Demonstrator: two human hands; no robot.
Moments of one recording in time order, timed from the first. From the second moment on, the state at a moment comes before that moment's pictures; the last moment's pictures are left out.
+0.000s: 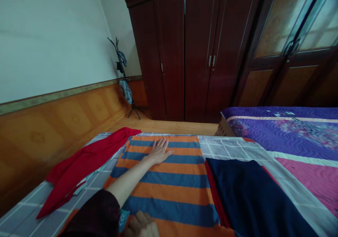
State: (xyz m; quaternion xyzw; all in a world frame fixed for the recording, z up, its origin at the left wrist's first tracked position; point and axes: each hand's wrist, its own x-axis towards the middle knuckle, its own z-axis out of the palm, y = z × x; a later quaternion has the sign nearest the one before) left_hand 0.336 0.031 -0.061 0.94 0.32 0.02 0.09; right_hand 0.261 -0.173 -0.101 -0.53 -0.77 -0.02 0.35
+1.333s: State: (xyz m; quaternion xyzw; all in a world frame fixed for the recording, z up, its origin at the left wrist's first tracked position) left_hand -0.004 -0.046 -0.036 0.85 0.45 0.16 0.25; right_hand 0.267 -0.201 -0.052 -0.50 -0.79 0.10 0.34
